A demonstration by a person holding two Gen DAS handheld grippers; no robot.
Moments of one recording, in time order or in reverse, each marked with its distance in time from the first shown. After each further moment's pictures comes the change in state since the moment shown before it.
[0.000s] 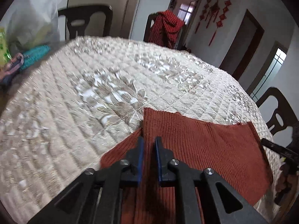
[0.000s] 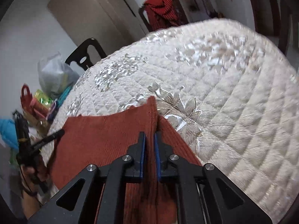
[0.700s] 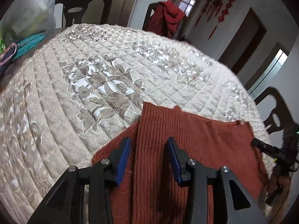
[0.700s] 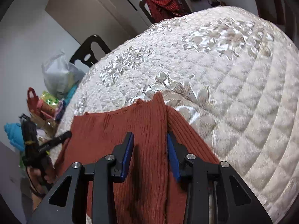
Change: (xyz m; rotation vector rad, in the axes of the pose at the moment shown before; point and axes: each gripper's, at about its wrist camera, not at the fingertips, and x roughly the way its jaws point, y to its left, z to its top) left arm 0.031 0.004 0.009 -0.039 0.135 -0.036; right arm 0.031 -0.004 0.005 0.072 0.073 0.069
